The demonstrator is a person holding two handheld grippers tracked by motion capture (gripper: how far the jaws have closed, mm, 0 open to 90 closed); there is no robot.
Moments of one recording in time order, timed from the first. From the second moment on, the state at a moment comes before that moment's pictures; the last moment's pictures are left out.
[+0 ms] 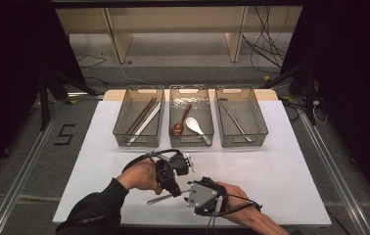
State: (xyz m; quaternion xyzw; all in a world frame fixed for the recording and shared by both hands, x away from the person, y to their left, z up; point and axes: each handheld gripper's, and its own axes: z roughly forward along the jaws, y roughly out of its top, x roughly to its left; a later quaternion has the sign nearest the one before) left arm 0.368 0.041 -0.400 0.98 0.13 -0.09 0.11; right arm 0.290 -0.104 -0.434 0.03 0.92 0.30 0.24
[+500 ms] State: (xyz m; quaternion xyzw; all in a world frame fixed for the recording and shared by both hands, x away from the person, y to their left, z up) left arm 0.361 0.036 -0.399 0.98 0.11 -0.11 0.11; right arm 0.287 -0.098 -0.441 -0.01 0.92 0.29 0.25
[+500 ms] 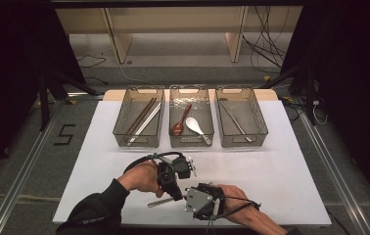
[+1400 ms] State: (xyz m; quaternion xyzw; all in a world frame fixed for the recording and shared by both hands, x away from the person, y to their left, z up) left arm 0.373 0.084 -0.382 0.96 0.21 -0.06 0.18; right arm 0.290 -0.110 -0.441 -0.05 0.93 0.26 0.25
